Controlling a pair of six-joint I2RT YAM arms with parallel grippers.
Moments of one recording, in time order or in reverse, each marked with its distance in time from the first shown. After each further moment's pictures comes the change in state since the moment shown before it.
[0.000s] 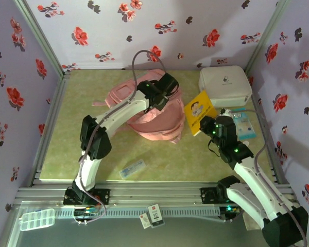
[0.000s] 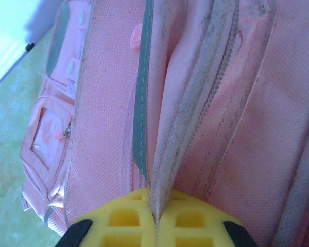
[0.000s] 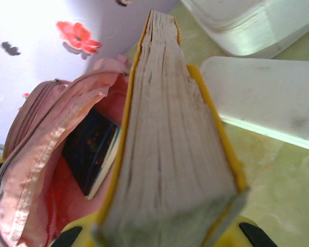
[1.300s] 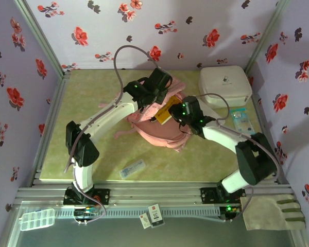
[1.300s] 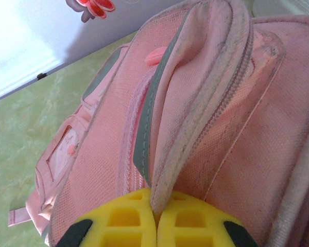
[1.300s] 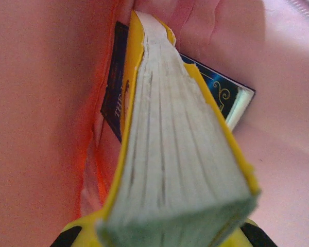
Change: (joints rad) left arm 0.007 -0.166 -0.110 0.180 0.053 -0.112; right arm 0.158 0.773 0.304 0.337 -0.148 0.315
